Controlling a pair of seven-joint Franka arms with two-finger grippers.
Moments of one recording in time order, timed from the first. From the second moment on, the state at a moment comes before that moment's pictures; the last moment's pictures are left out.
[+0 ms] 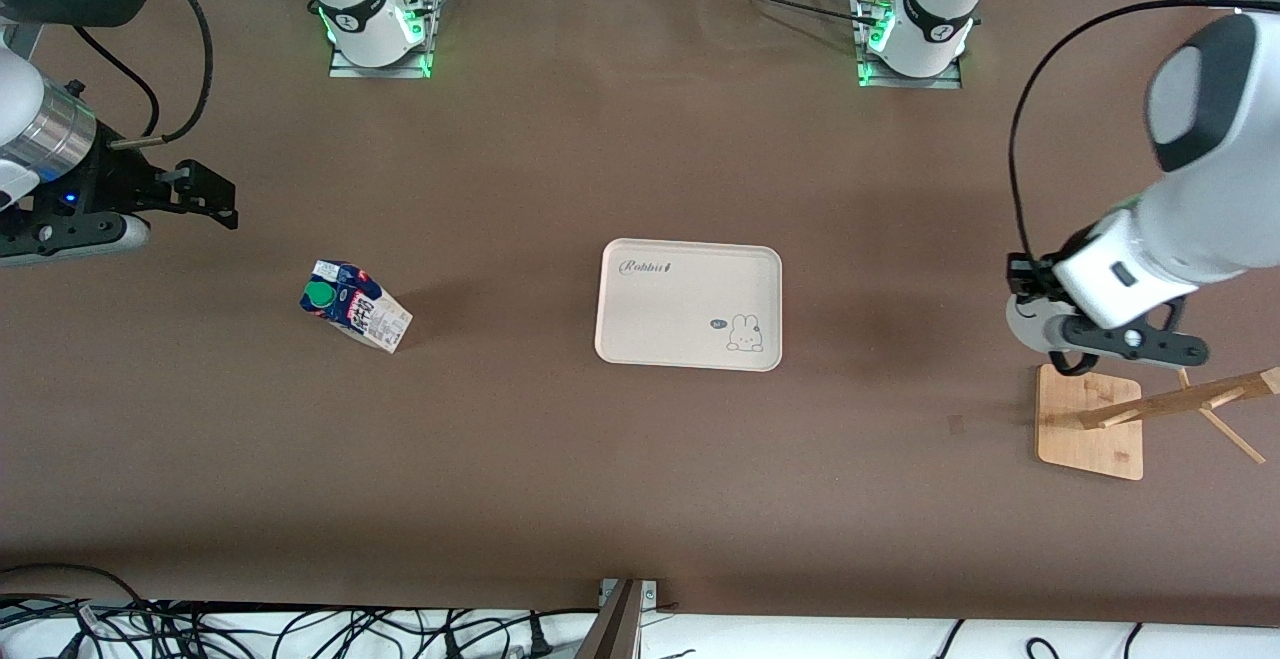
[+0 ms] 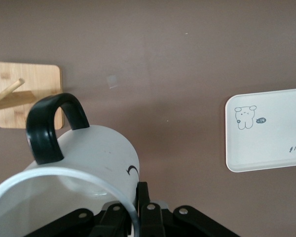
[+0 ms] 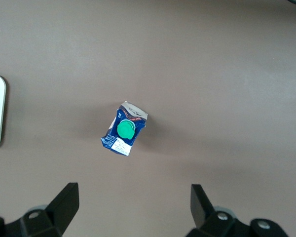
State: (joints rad) left arm -0.04 0.36 -0.03 -1.32 -0.05 1.57 0.04; right arm 0.28 0.11 -0.20 -1.56 0.01 1.66 -0.08
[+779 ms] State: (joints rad) left arm 0.03 0.38 0.07 -1.37 -0.19 1.76 0.15; right arm 0.28 0.11 -0.20 -1.56 0.01 1.66 -0.08
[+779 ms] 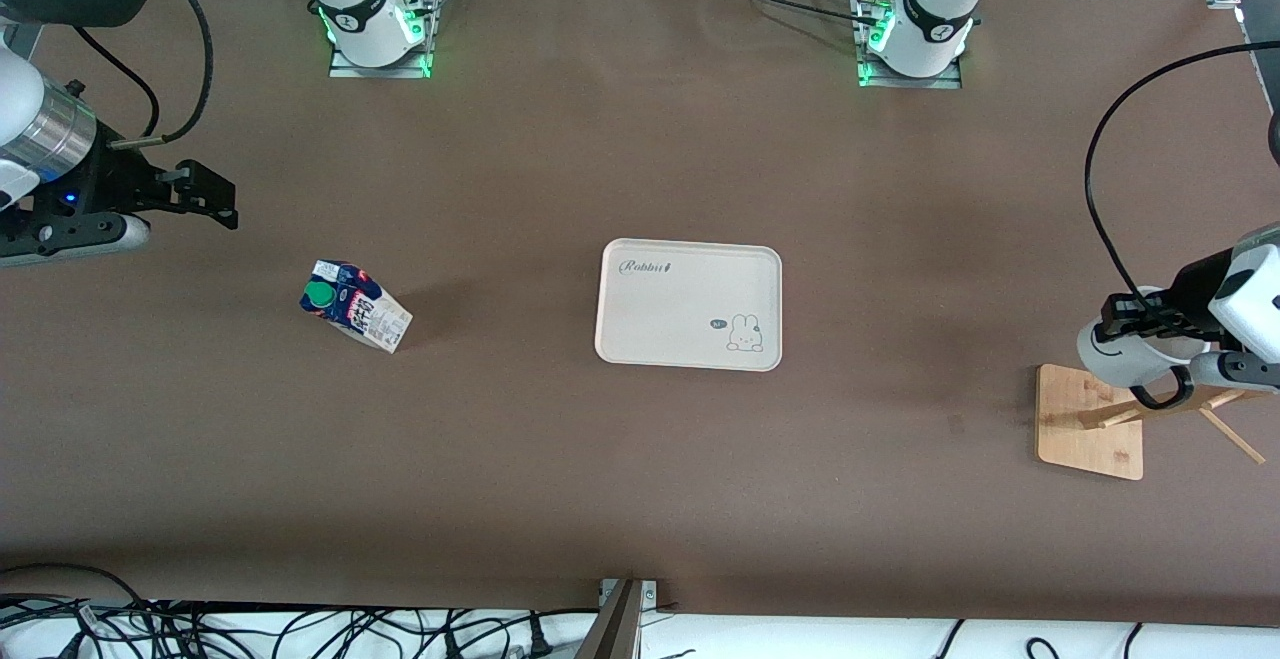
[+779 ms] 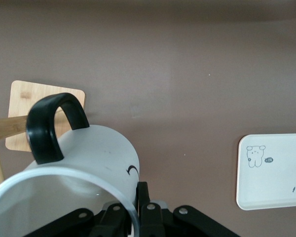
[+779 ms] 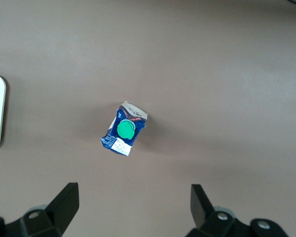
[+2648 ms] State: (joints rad) left arm 0.04 0.42 0.14 -1.37 -0.30 1.84 0.26; right arm 0.28 0.11 -0.20 -1.56 0.01 1.66 -0.08
